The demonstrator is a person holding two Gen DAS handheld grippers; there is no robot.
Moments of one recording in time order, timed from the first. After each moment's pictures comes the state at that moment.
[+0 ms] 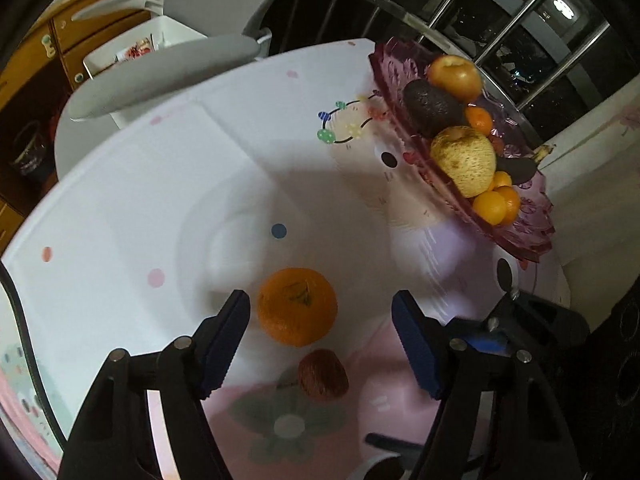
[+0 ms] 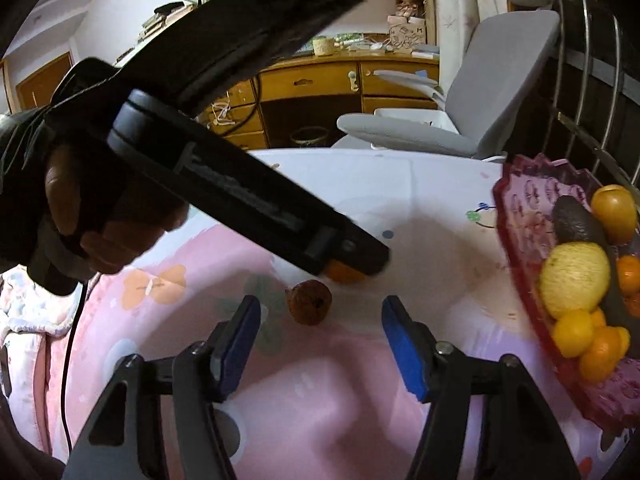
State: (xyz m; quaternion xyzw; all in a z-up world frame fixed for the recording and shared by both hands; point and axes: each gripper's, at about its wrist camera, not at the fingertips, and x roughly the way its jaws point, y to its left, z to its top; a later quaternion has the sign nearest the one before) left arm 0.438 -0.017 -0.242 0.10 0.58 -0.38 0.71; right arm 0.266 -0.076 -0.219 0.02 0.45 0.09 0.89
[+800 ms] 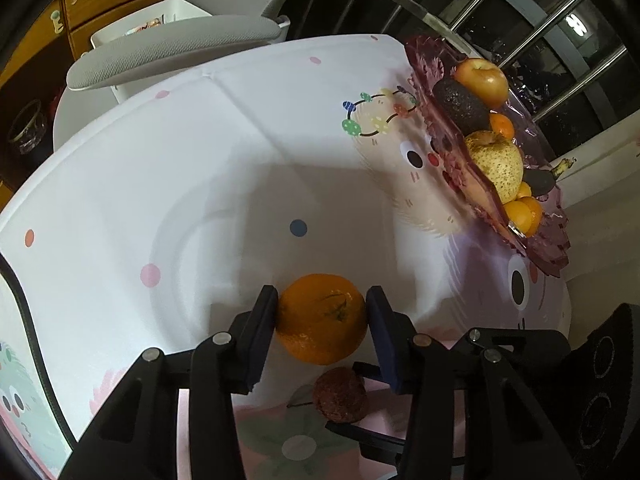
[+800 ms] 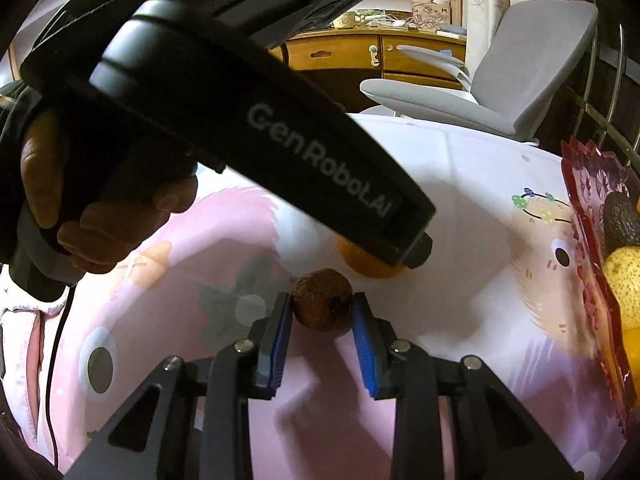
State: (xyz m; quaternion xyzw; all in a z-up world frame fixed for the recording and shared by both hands) left arm 0.451 -0.013 -0.262 0.07 0.59 -0.37 0.71; right arm 0.286 -0.060 -0.251 0.01 0.48 0.12 0.87
